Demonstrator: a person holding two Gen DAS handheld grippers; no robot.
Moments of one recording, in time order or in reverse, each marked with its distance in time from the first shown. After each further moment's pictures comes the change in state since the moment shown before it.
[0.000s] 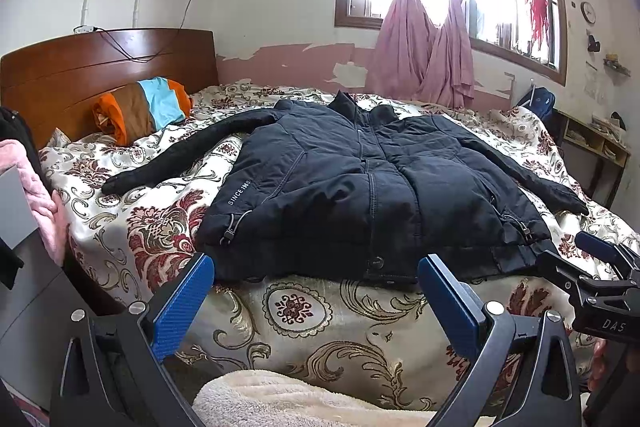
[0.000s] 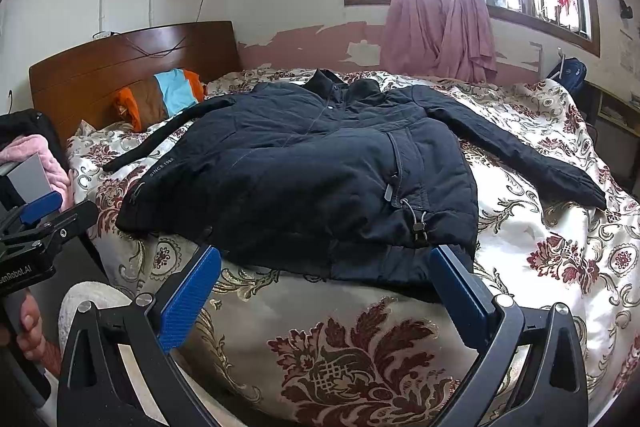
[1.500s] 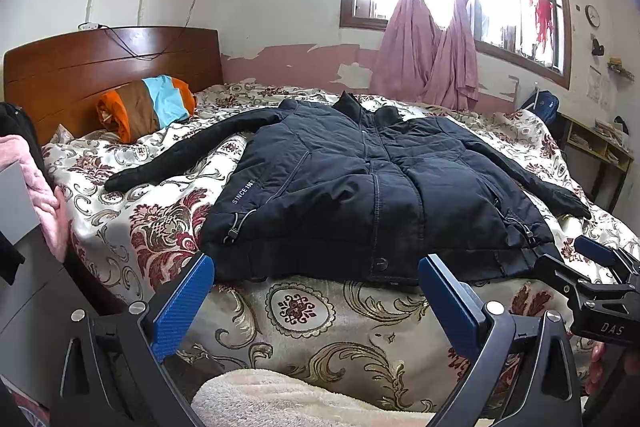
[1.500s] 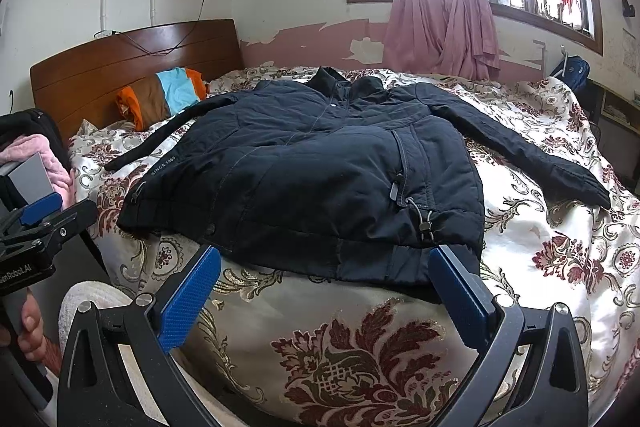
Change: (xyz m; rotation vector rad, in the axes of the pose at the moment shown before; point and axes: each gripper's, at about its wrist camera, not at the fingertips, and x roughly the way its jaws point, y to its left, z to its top) left arm -0.001 0.004 0.002 -0.023 -0.002 0.010; right arm 0.007 0.003 -0.001 0.002 0.005 0.010
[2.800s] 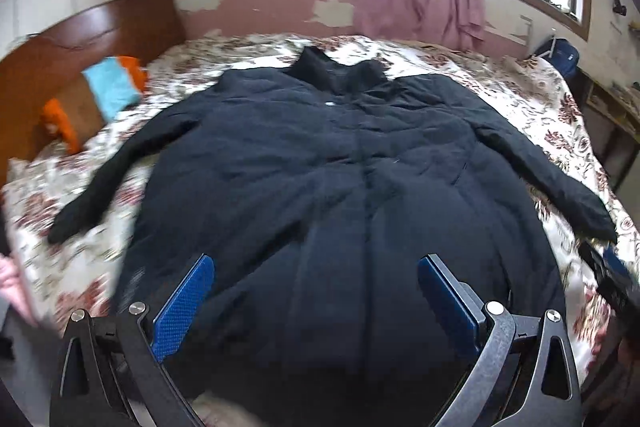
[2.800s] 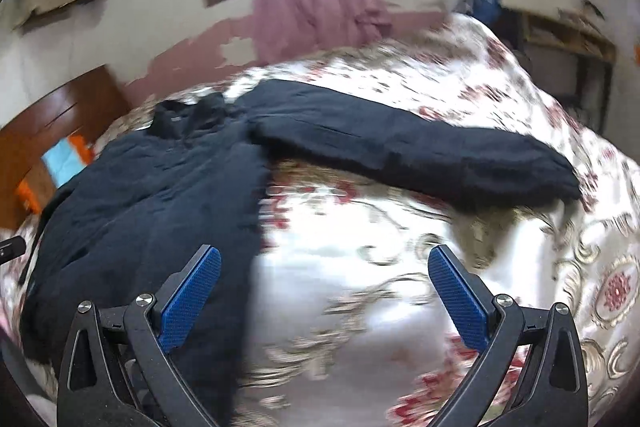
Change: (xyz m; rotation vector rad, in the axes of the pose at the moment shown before) left arm 0.189 -0.117 0.135 0.082 0.293 -0.009; right arm 0.131 -0.224 0.065 0.346 0.064 -0.249
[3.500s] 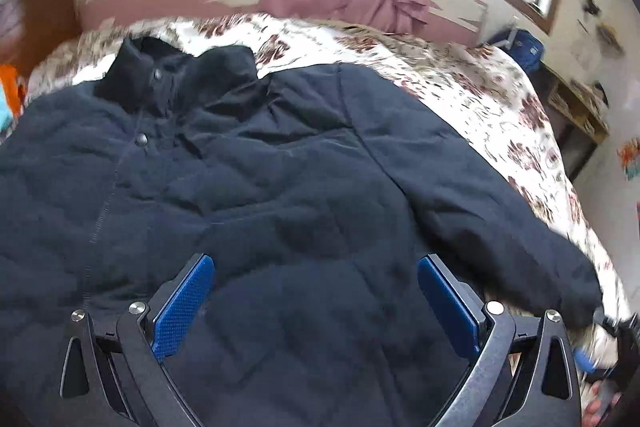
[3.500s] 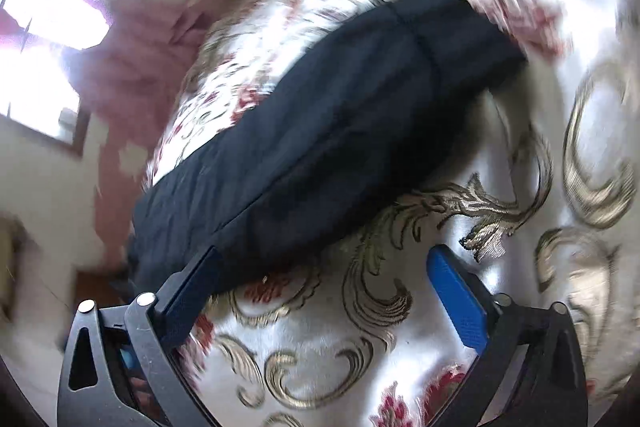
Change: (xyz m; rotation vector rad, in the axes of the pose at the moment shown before) left arm 0.203 -0.146 0.110 0.017 0.064 -0.273; right arm 0.118 -0.187 0.004 0.885 0.166 0.062
